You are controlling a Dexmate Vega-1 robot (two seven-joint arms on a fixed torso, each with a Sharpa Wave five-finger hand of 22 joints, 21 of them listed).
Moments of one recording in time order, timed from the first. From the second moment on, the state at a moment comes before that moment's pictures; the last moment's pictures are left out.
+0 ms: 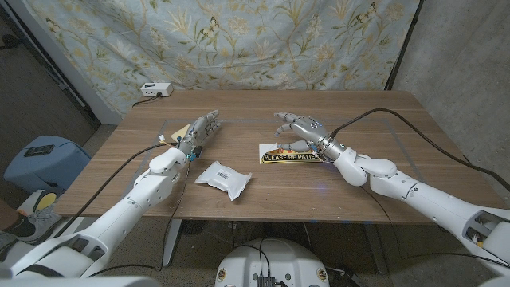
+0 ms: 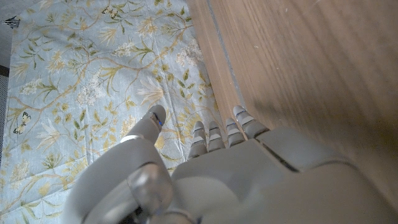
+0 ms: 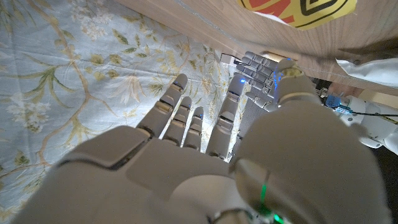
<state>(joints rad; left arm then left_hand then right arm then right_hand) 0.82 0.55 0.39 -1.23 -0.67 -0.24 -0.14 0.49 0.17 0.67 -0.14 0.23 0.13 0.02 0.18 0.18 0.03 0.05 0.22 0.20 0.01 0.09 0.17 0.17 0.13 0.05 0.21 0.17 -0.63 -0.70 -0.82 -1.33 -0.85 0.41 -0.64 0.88 -0.12 0.30 -0.17 0.34 0.83 -0.13 0.33 0.20 0.19 -0.04 0.21 0.20 0.23 -0.04 0.20 0.21 0.51 -0.05 0.19 0.17</state>
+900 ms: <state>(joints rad) 0.82 0.56 0.40 -1.26 -0.66 -0.21 -0.12 0.49 0.17 0.67 -0.14 0.23 0.13 0.02 0.18 0.18 0.03 0.05 0.22 0.20 0.01 0.09 0.17 0.17 0.13 0.05 0.21 0.17 -0.52 -0.63 -0.94 -1.12 -0.86 0.48 -0.75 0.90 -0.12 0.31 -0.16 0.35 0.87 -0.14 0.34 0.19 0.22 -0.06 0.21 0.20 0.25 -0.04 0.21 0.21 0.53 -0.05 0.19 0.17</state>
